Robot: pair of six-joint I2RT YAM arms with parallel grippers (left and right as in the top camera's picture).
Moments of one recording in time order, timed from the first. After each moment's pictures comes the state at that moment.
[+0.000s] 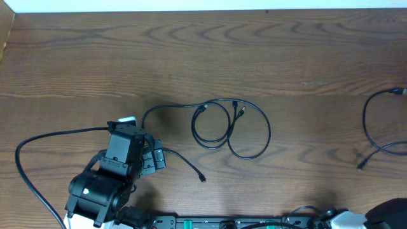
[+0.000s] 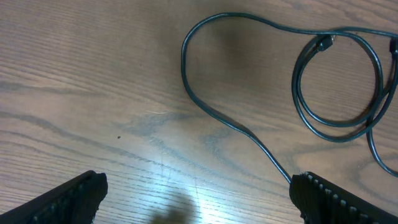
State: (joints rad) left arm -0.34 0.79 0.91 -1.18 -0.21 -0.46; right arm -1.06 1.53 1.69 -1.21 0.13 0.95
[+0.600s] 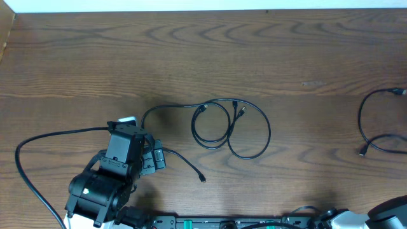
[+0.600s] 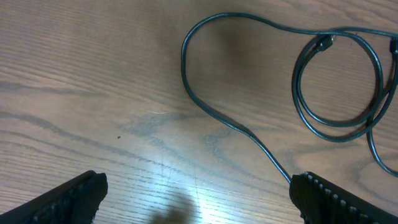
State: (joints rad) left arm -0.34 0.79 0.91 -1.18 -0.21 -0.46; right arm -1.06 1.55 1.35 -0.91 0.12 1.16
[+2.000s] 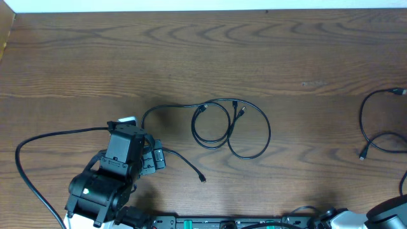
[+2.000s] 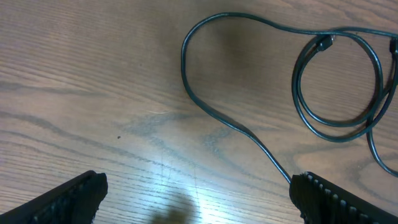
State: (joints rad) left arm -0.34 0.79 0.91 -1.18 -0.21 -0.46; right arm -1.02 1.54 1.25 -0.98 -0.33 0.60
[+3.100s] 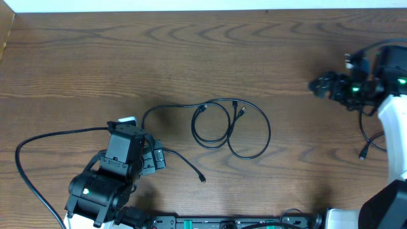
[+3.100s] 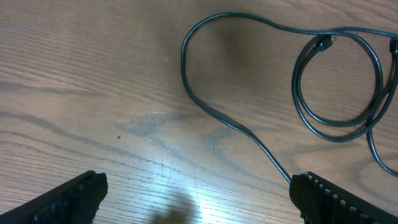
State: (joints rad) left arm -0.34 0.79 0.91 -1.18 -0.21 -0.46; right arm -0.22 1.54 1.25 -0.87 -0.45 0.08
